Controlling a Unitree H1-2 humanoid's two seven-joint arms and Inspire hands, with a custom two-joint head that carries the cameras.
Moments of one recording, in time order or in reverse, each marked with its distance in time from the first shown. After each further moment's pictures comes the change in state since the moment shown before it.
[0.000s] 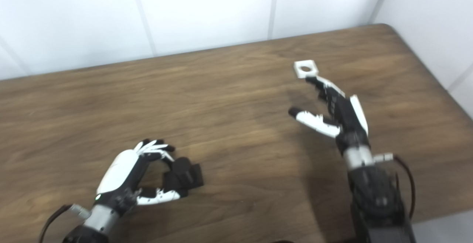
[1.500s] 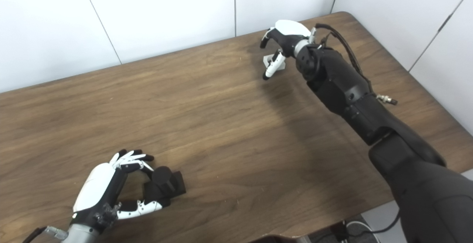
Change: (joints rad) left arm 0.003 0.022 -0.014 -0.023 0.011 -0.006 -0.006; right arm -0.662 -0.387 0.520 0.695 -0.585 0.063 0.308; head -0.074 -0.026
